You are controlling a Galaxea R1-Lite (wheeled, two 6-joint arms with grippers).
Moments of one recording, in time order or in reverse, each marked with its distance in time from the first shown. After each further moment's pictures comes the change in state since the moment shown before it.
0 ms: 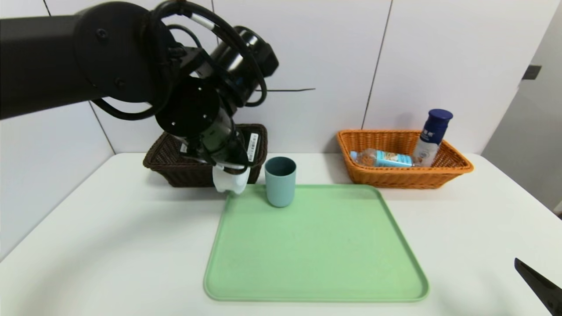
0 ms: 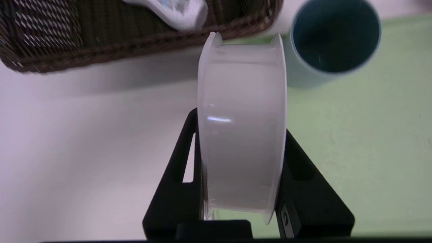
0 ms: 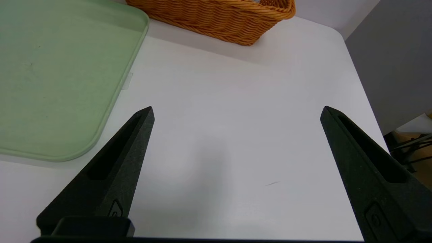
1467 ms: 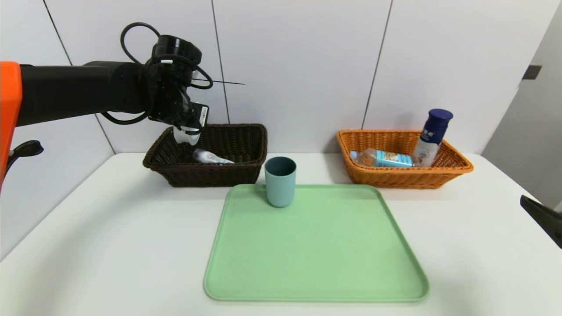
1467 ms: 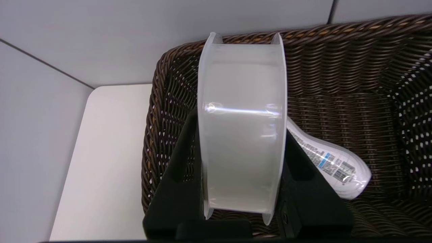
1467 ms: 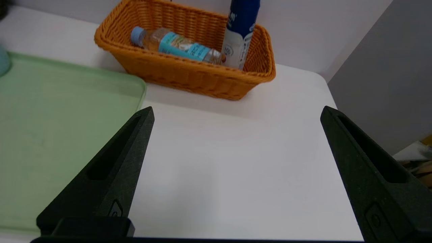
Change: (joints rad) left arm 0.407 0.125 0.061 -0.540 -0.007 0.410; right arm 0.000 0.136 -0.230 -0.022 -0.003 0.046
